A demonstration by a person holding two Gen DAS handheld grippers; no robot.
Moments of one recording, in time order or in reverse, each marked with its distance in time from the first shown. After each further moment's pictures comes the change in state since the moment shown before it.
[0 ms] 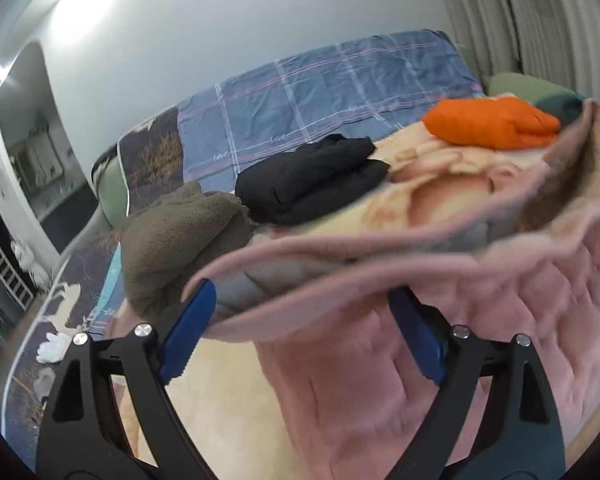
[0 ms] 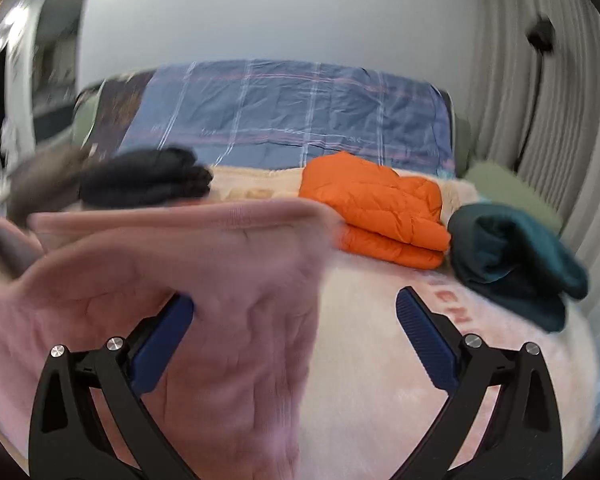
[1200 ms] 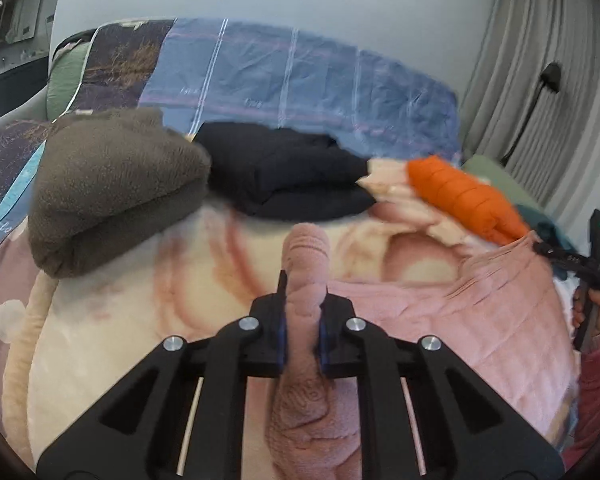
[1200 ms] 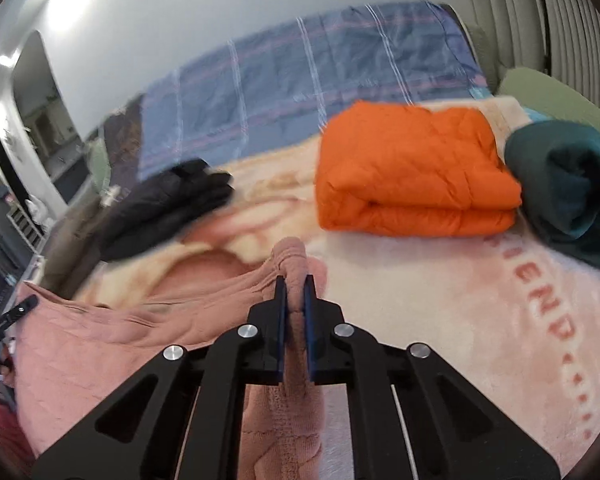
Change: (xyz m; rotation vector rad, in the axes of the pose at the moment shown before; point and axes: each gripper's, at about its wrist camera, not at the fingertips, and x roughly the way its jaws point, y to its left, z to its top) left arm 0.084 0.064 -0.001 -0.397 0.088 -0.340; right arm 0.080 -0.026 0.027 0.245 0.182 0.197
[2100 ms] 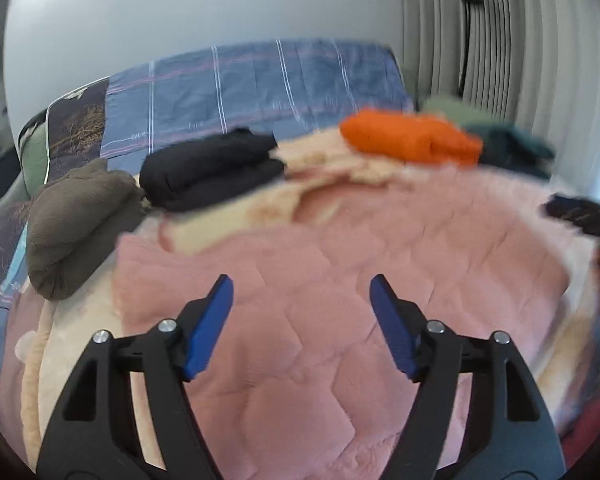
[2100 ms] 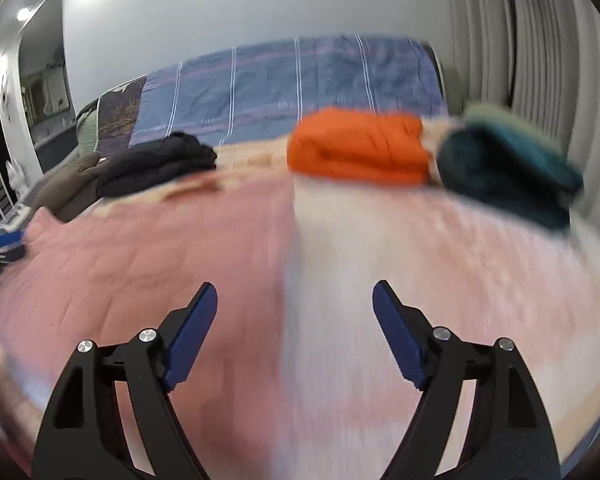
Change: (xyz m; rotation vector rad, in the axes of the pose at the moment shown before) left arm -0.041 -0.136 -0.079 0.344 -0.009 0.021; right arm -0.125 -0.009 -0.126 -0.099 -0.085 -0.096
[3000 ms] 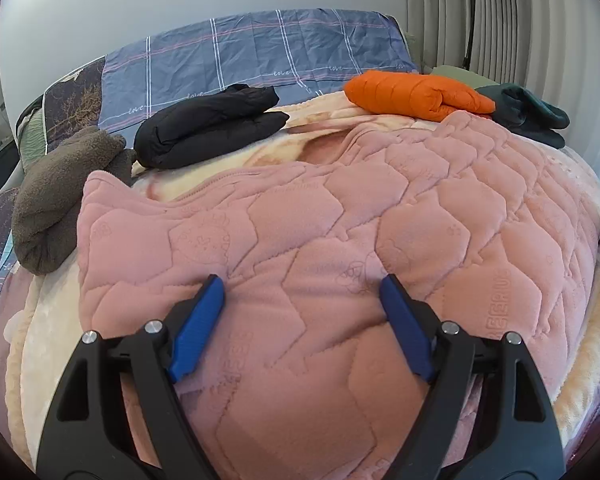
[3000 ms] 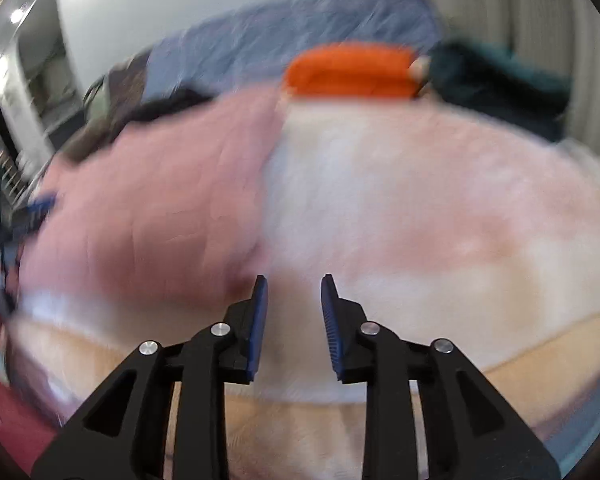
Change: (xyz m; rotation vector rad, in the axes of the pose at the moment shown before) left arm 0.028 0.006 -0.033 -0.007 0.057 -0.001; right arm -0.028 -0.017 -0.055 0.033 0.064 0.029
